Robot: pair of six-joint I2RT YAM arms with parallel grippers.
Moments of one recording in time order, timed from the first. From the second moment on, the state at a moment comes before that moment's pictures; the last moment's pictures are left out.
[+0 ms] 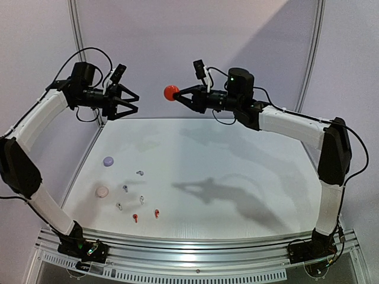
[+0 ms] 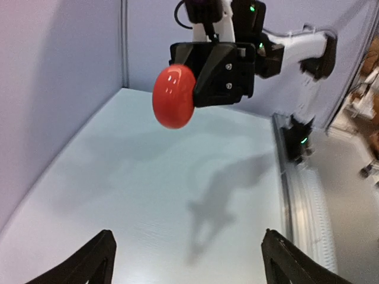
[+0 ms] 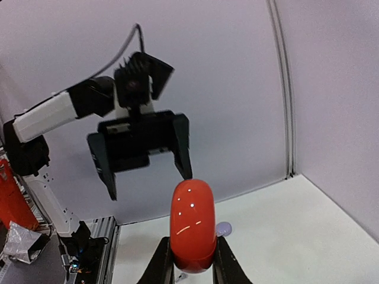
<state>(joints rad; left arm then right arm) -0.17 1.60 1.68 -0.82 1.10 0.60 0.73 1.98 1.74 0.30 -0.67 0.32</state>
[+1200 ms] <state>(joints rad) -0.29 1.32 0.91 0.69 1.26 -0.28 0.90 1.94 1.78 0.24 -0.67 0.06</state>
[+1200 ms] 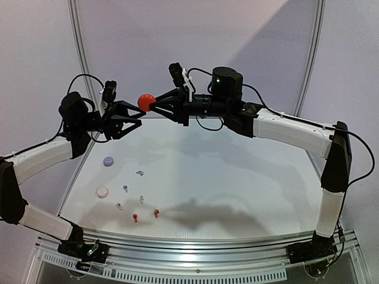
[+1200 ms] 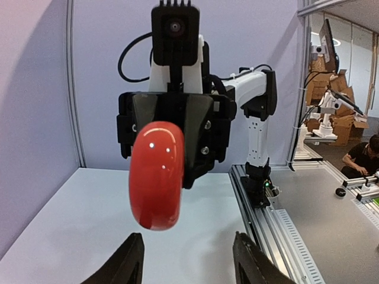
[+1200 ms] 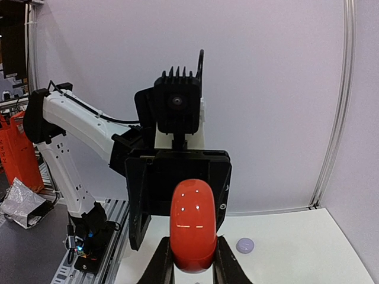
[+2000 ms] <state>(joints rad) -0.29 1.33 0.94 0.75 1.24 -0.37 0.92 1.94 1.81 0.18 -0.66 -0.02</state>
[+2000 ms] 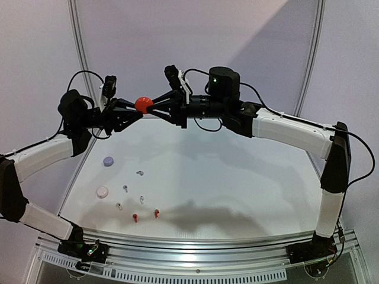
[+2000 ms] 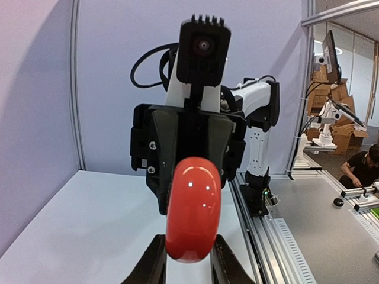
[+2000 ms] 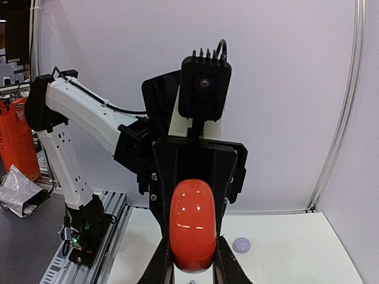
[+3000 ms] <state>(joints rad) -0.30 1.35 0.97 0.69 1.28 -0.19 0.92 1.95 1.84 0.10 -0.59 -0.06</state>
